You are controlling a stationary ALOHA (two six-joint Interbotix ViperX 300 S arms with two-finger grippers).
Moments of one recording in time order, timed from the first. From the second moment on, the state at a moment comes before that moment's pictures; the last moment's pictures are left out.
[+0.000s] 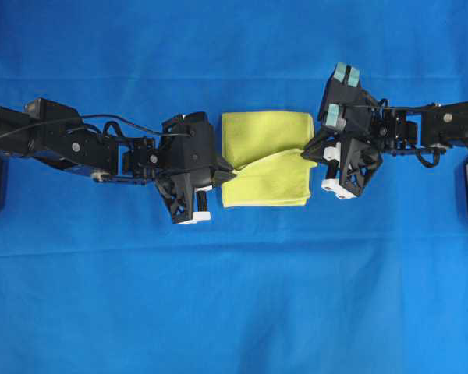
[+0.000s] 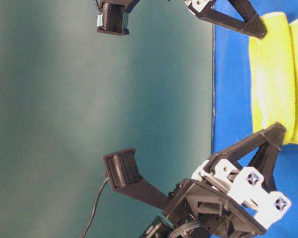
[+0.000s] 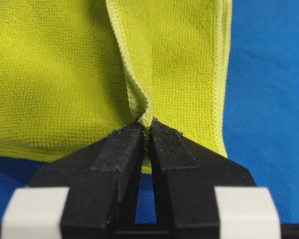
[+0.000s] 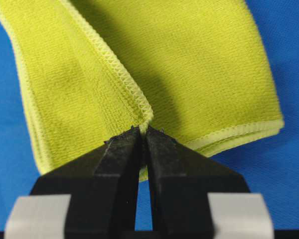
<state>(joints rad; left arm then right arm) 0.02 0.19 0.69 -0.03 -0.23 -0.02 -0.17 -0.11 0.93 -0.12 0.01 0.32</state>
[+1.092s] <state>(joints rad) -0.03 -0.16 0.77 -0.03 -0.12 0.00 -0.04 -0.39 0.88 -0.11 0.21 0.31</state>
